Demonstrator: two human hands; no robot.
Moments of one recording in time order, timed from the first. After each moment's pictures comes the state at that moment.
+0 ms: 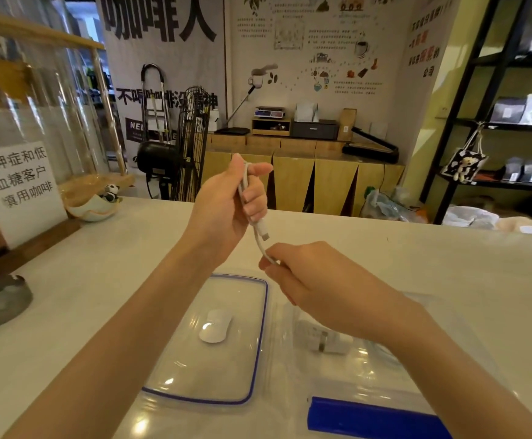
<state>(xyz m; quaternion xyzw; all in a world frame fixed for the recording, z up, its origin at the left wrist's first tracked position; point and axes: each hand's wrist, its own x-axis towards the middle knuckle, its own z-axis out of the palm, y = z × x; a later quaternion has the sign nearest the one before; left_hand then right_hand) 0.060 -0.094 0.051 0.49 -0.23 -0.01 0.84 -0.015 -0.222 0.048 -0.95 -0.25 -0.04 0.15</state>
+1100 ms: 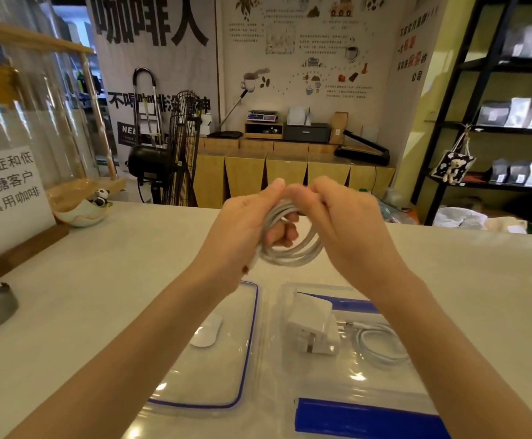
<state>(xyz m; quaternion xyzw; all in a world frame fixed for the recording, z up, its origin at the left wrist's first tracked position) 0.018 -0.120 0.057 0.67 -0.22 0.00 0.71 0.011 -0.251 0.060 -0.86 -0.21 -0.34 0.30</state>
